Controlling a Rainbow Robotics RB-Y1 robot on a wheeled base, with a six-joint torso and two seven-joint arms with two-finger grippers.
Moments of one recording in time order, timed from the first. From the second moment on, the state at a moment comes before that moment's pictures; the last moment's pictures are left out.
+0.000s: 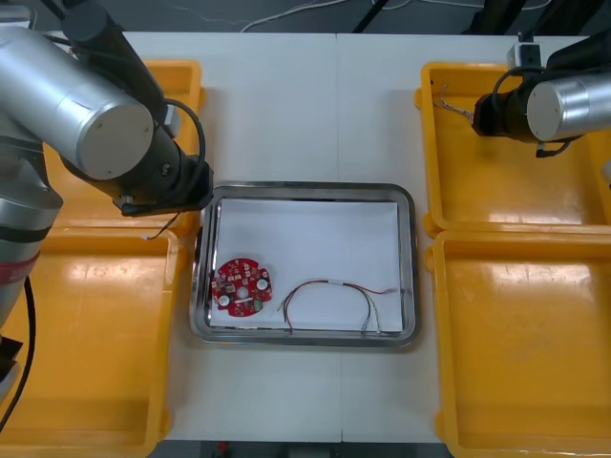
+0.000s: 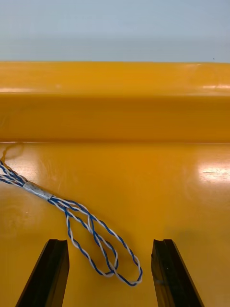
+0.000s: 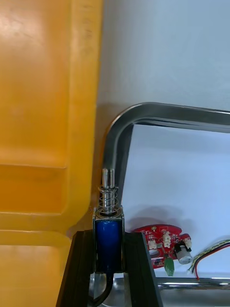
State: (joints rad) right arm -0.83 -0.61 0.21 -1.07 -0.52 0.90 1.35; left arm -0.64 0.53 -0.24 -1.95 0.59 1.87 -0.82
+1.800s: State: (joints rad) right arm -0.88 -0.60 0.05 -1.11 -0.64 1.37 1.79; left arm -0.64 0.53 -0.54 -1.78 0.46 1.49 -0.61
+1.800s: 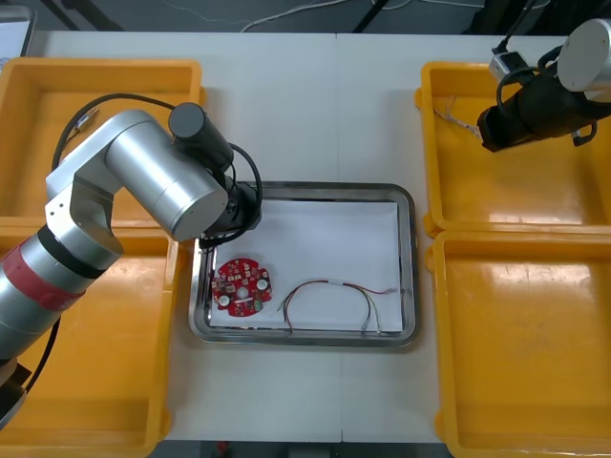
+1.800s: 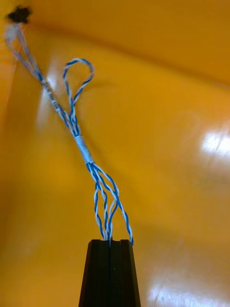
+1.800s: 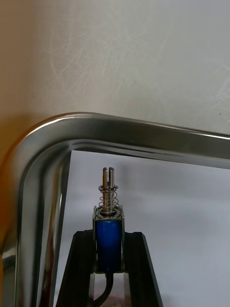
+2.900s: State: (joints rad) right arm -0.75 -0.67 -0.05 -1.36 -0.71 1.66 1.94; left arm -0.64 0.53 -0.59 -1.75 0.44 1.46 -0.61
